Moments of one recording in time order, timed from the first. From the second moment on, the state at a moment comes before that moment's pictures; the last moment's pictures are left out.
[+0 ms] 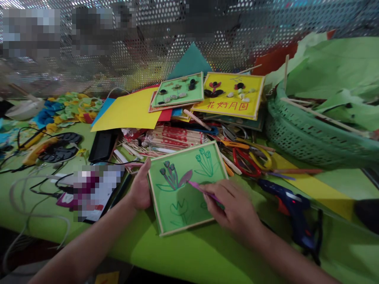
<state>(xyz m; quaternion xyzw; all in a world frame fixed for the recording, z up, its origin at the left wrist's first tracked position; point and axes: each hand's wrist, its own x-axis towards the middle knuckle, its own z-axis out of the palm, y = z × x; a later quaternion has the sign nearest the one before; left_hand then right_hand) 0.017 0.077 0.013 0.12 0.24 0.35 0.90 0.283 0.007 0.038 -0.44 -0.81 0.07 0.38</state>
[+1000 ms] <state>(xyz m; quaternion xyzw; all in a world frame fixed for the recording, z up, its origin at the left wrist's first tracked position) 0.018 0.077 0.016 0.13 0.25 0.35 0.89 0.284 0.007 0.037 -0.44 -0.81 0.07 0.38</state>
